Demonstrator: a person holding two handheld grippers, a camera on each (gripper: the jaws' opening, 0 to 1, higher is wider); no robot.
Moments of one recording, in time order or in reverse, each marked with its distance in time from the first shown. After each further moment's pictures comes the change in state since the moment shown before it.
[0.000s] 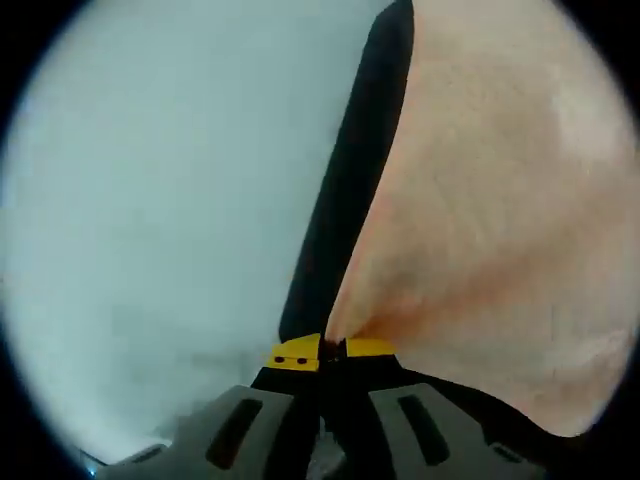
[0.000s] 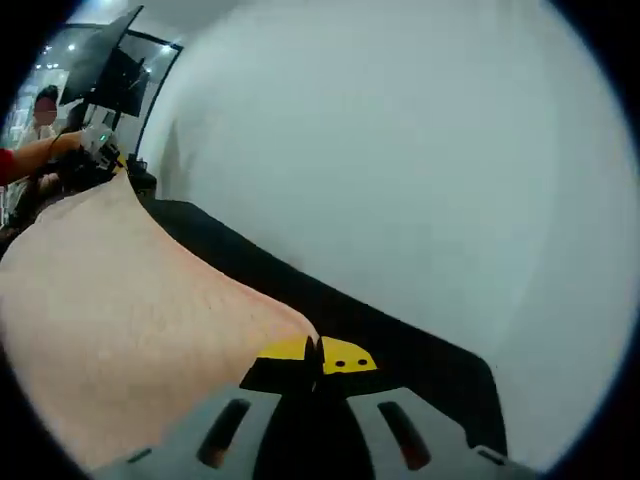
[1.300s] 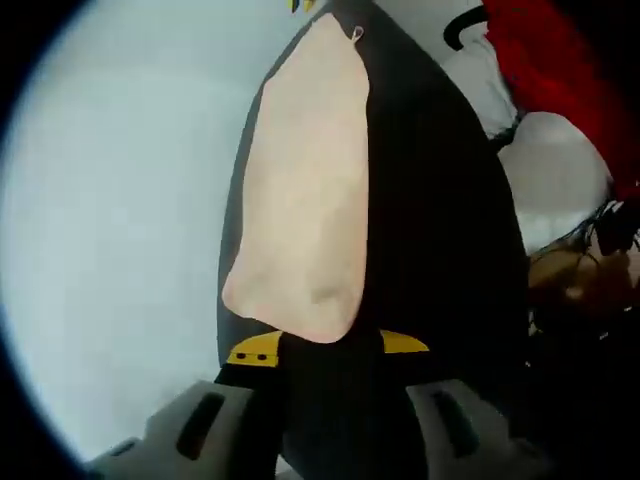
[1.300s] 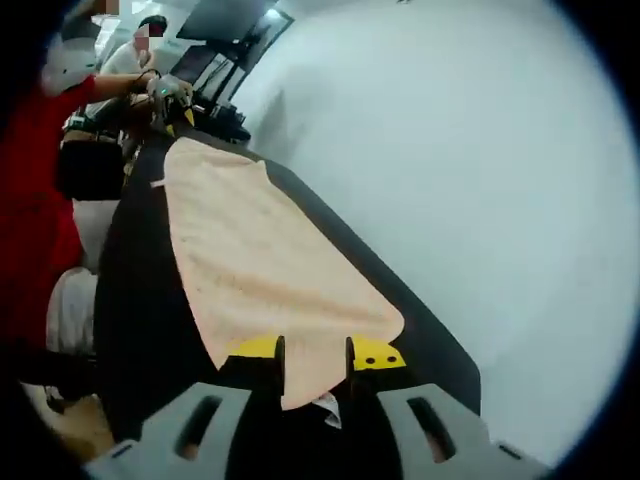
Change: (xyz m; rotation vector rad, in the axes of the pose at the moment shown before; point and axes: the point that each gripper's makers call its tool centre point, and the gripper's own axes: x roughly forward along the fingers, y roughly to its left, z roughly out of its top) left arm -0.186 -0.169 -0.084 0.371 -0.309 -0.108; right arm -0.240 0.141 -0.016 -0.328 -0.039 0.203
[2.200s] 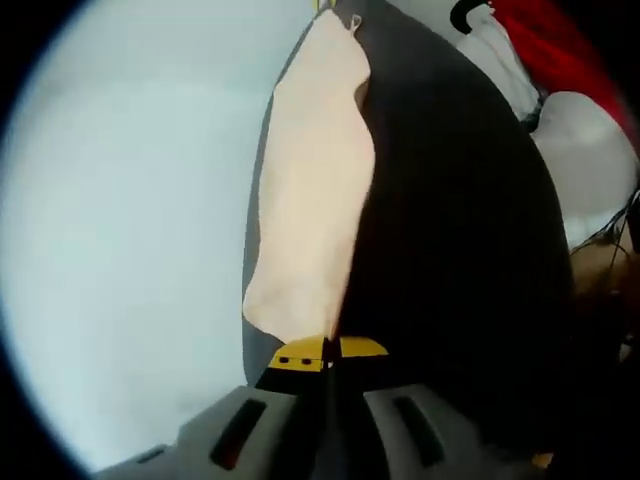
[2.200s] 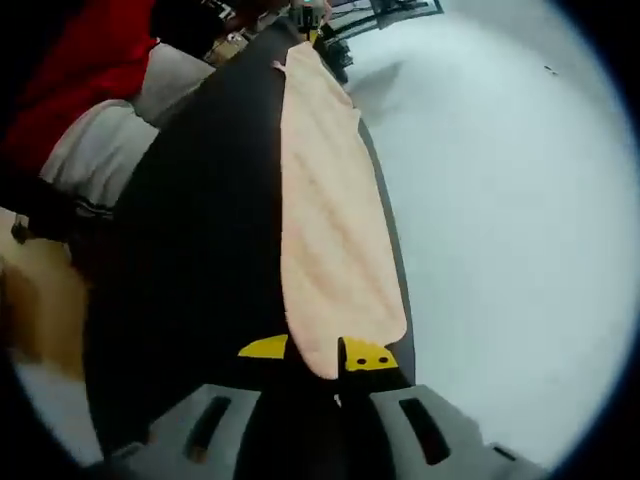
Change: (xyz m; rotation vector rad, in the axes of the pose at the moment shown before) left arm 0.014 0.006 0.026 -0.001 -0.021 0.140; right arm 0.036 0.046 -0.058 -0.651 0.185 0.077
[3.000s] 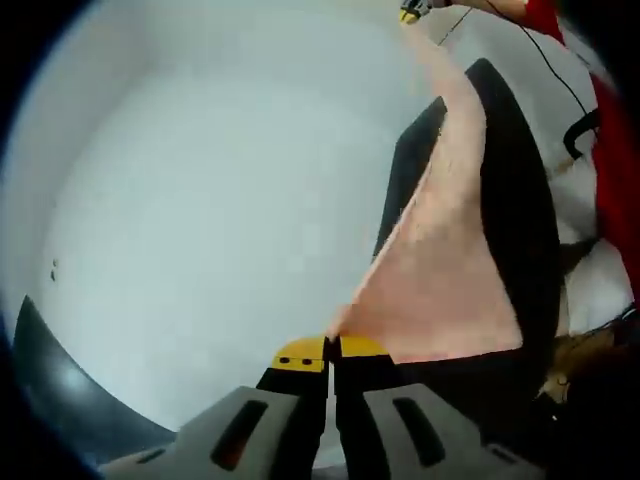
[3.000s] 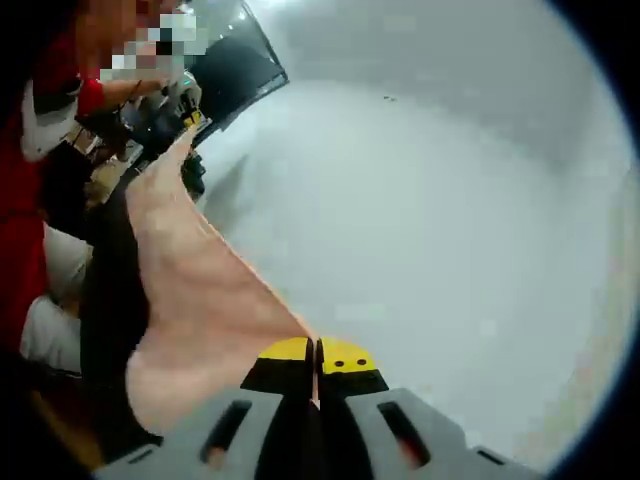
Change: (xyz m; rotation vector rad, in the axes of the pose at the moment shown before) left arm -0.177 0.255 0.055 -0.241 -0.025 0.200; right arm -0.190 -0.269 0.067 0.430 -0.276 -0.399
